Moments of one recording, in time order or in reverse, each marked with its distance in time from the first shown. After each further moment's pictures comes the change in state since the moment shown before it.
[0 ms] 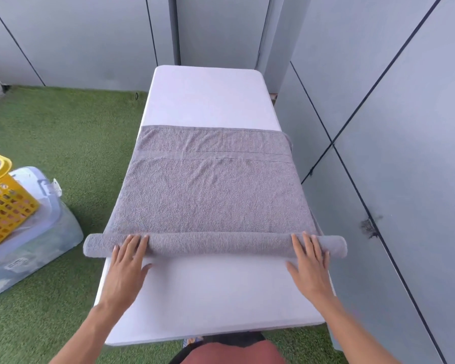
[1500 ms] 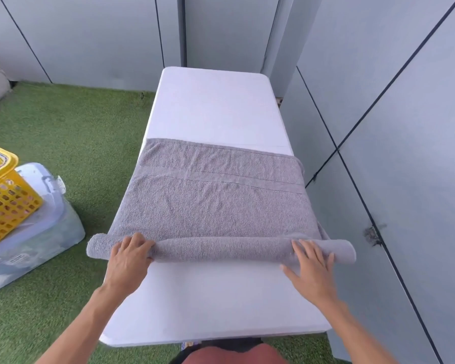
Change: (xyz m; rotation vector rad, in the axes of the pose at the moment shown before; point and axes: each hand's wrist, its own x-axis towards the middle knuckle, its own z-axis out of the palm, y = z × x) left_hand 0.025 0.003 -0.029 0.031 -0.095 -0.097; right_hand 0.002 -0.013 -0.024 0.042 -0.008 -0.035
